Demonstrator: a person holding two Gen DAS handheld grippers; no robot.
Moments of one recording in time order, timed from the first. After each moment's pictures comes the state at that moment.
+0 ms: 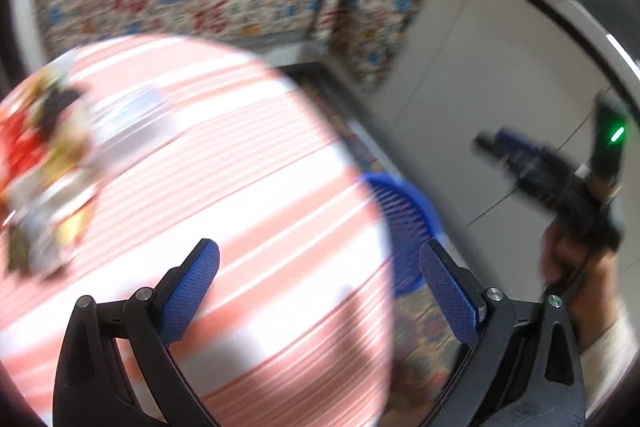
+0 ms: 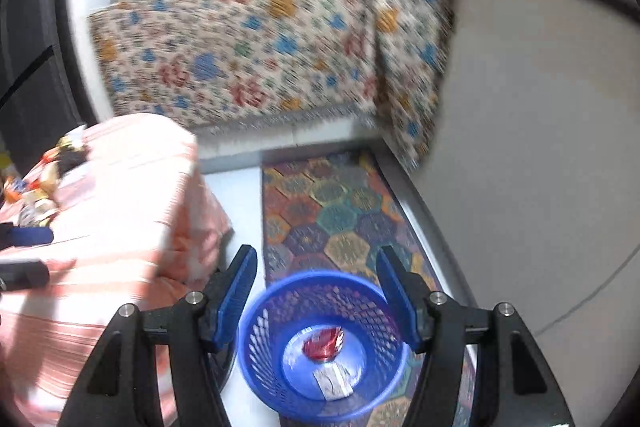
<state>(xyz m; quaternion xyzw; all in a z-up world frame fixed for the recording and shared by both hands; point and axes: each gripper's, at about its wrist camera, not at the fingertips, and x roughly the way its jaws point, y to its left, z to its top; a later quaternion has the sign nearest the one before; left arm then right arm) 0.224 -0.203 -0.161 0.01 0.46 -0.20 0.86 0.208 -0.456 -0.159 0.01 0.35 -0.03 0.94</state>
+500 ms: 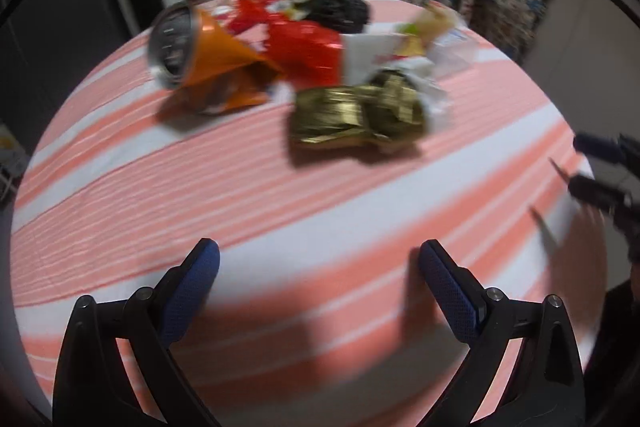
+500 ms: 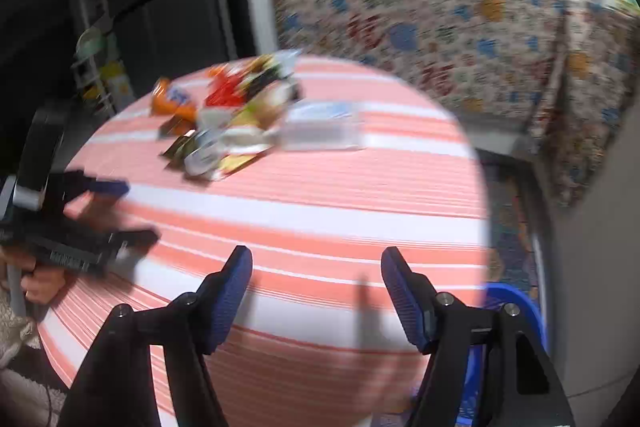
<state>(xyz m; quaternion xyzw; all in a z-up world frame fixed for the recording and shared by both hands) 0.218 -0.008 -0.194 0.04 0.47 -0.03 0.88 0.205 -0.220 -0.162 -0.06 0.40 0.20 0.89</state>
